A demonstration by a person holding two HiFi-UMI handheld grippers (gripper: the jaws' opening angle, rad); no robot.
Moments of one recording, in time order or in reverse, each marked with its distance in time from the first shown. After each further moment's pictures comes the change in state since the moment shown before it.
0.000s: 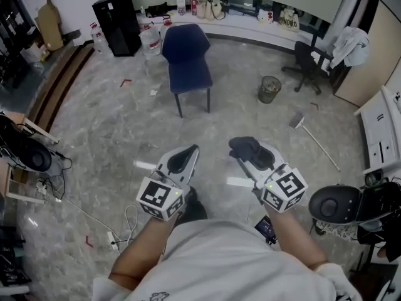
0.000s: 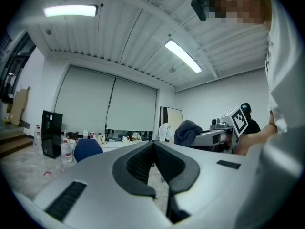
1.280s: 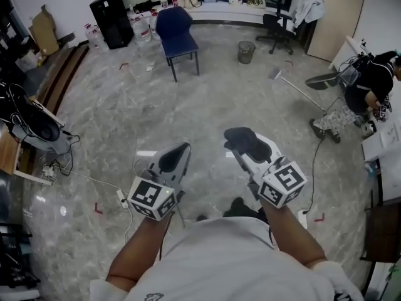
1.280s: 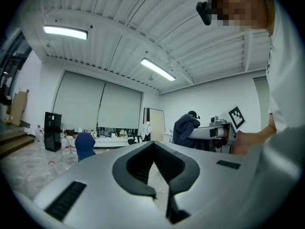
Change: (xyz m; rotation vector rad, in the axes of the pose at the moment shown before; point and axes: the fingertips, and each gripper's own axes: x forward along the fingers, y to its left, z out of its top) left arm -0.532 -0.348 -0.039 0.018 0.014 -0.106; right arm -0.397 0.505 -0.052 0.066 -0.086 -0.128
